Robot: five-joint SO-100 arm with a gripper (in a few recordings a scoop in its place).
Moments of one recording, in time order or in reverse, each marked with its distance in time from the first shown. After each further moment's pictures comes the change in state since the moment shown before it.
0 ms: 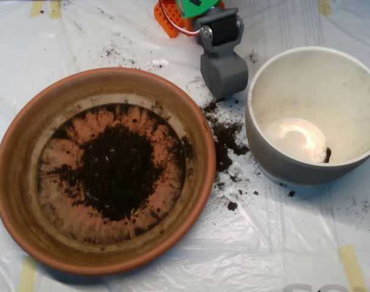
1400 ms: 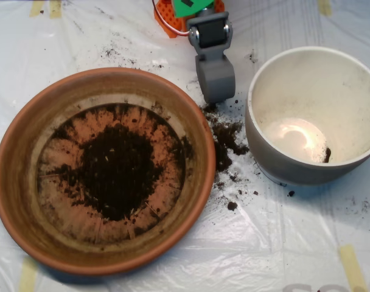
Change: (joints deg) arm 5.7 0.0 0.0 -1.1 5.0
